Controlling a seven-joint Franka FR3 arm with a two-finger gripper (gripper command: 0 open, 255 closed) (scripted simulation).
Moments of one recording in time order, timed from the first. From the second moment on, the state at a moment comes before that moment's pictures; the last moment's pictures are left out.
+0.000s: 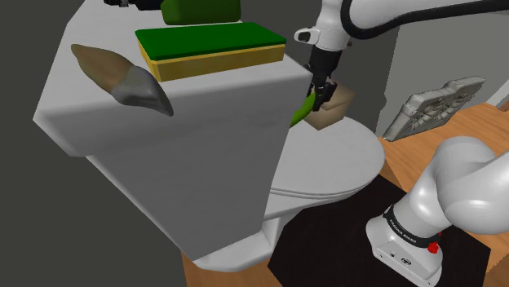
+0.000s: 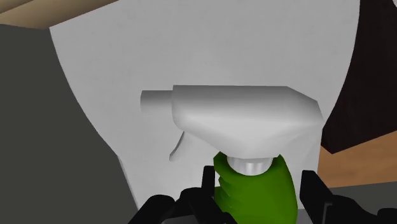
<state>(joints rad) 0.32 -0.46 -0.18 -2.36 -0.04 1.88 -0.97</state>
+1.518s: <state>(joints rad) 0.15 -0.05 -0.59 -1.92 -0.01 1.83 -1.58</state>
